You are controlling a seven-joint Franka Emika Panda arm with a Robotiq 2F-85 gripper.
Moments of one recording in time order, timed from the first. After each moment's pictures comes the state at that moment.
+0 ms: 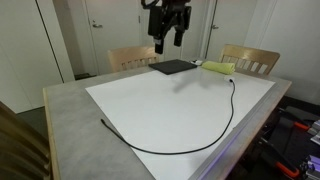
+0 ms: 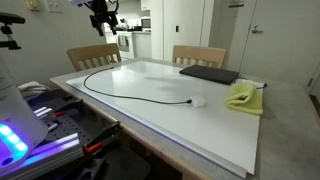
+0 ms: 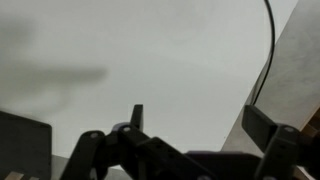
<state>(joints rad) 0.23 -0.02 0.31 -2.30 -0.16 2.38 0.38</state>
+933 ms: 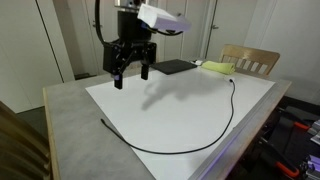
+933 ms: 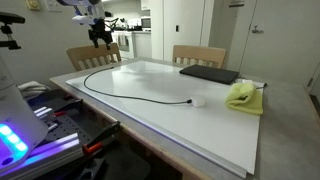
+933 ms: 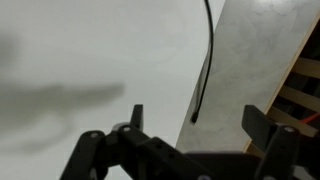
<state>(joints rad) 0.34 0.31 0.30 -2.10 -0.08 2.51 0.41</state>
